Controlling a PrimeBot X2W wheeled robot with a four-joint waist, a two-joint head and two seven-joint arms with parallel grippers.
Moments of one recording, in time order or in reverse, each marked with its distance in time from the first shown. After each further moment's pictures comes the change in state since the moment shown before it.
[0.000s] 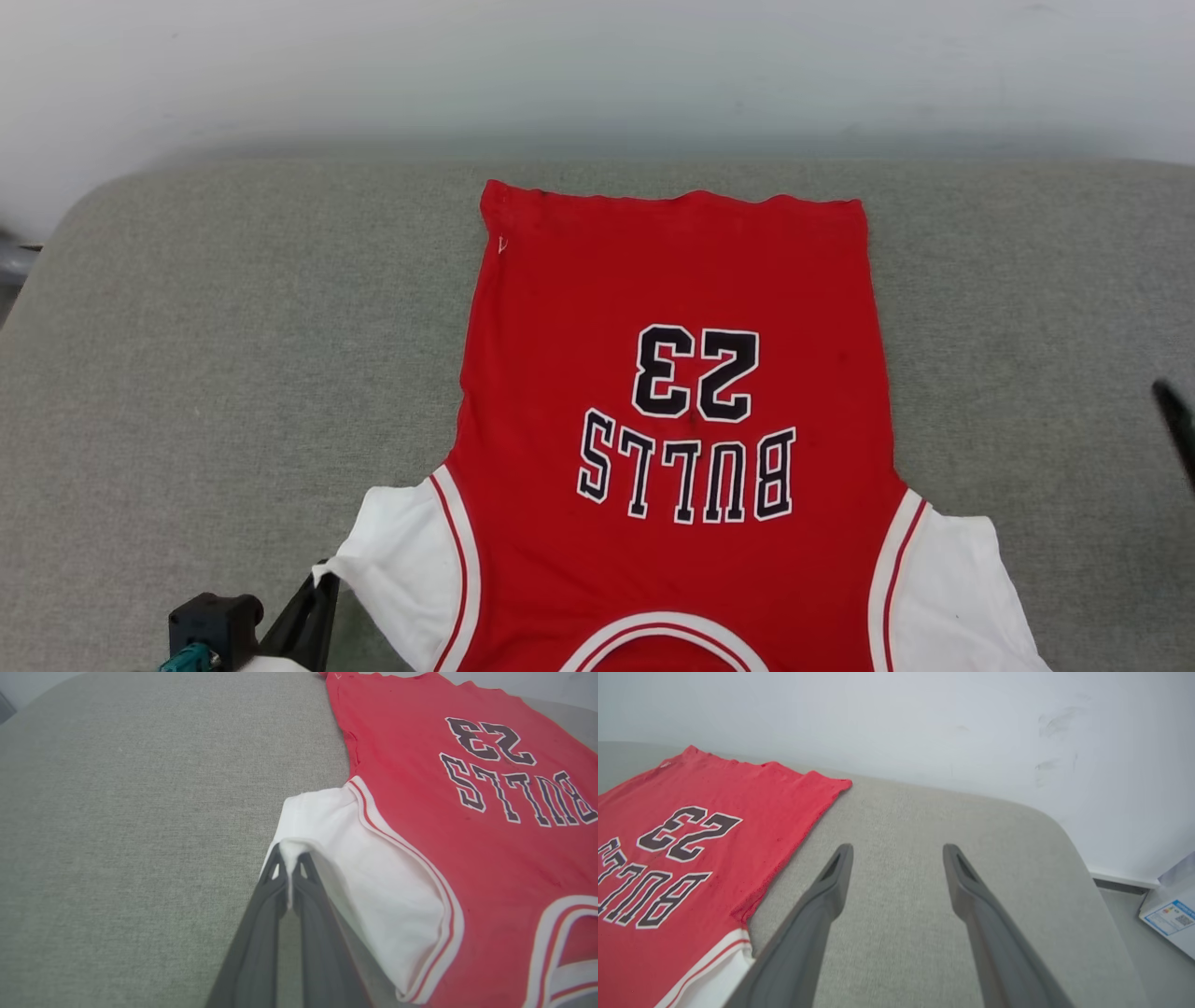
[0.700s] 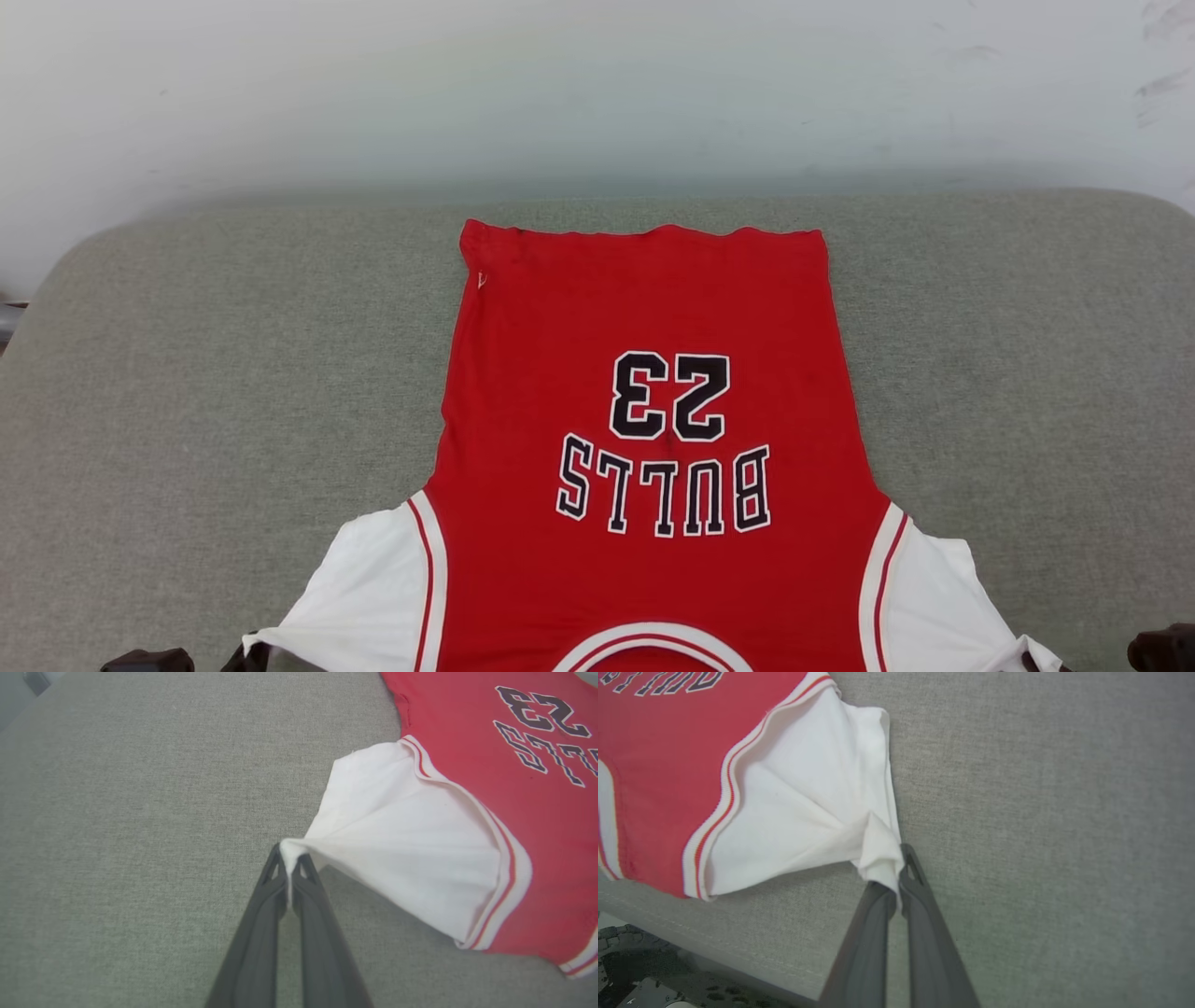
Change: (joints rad) left arm 0.083 0.073 0.027 0.072 -0.091 -0.001 -0.003; right arm 0.190 0.045 0.275 0.147 0.087 0.000 0.027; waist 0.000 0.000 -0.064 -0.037
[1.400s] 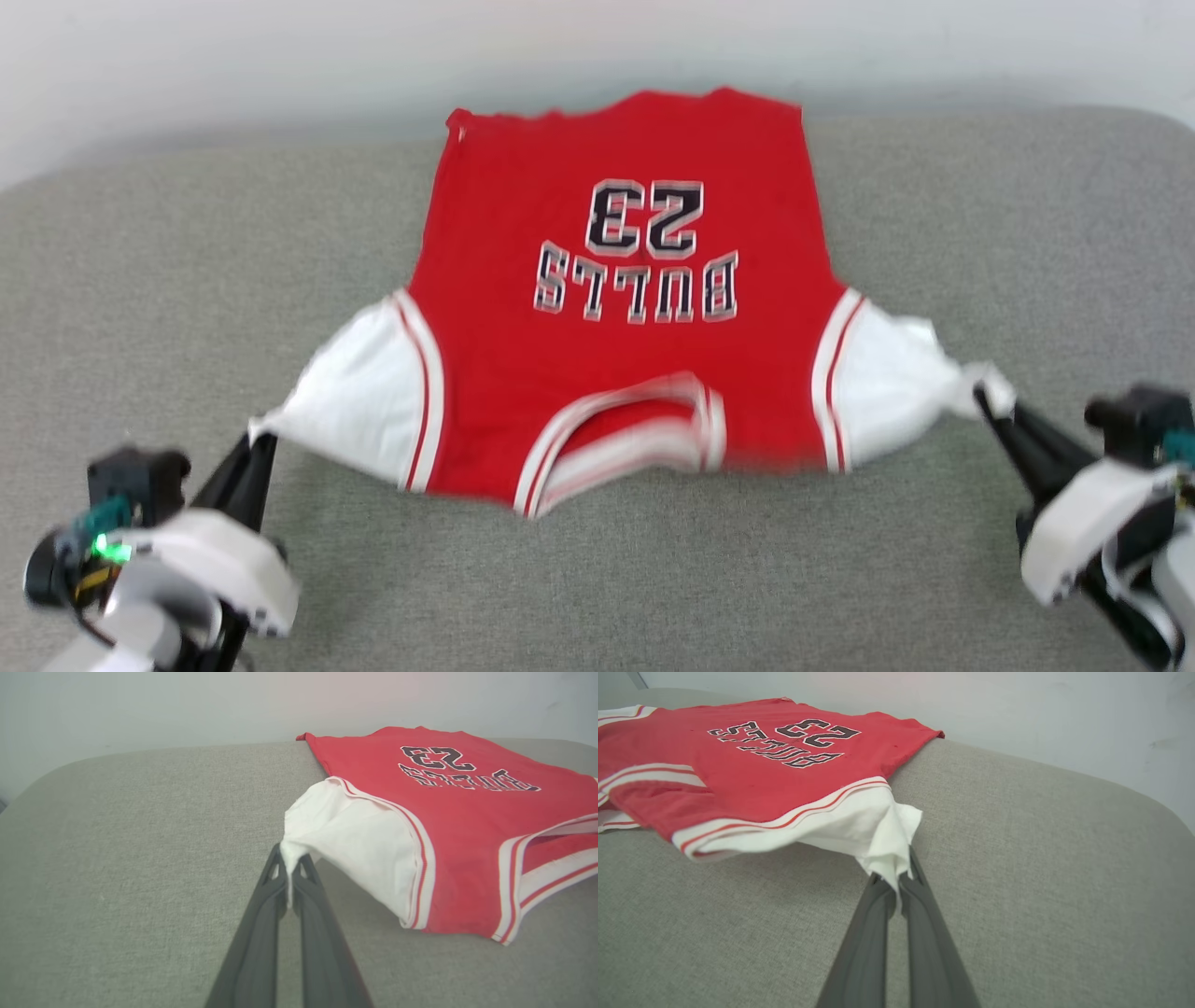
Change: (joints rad) left arm -0.388 0.044 -0.099 0.018 -0.033 -0.040 0.001; right arm -0.506 0.007 0.195 0.117 -0.057 0.000 -0.160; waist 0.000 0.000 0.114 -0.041
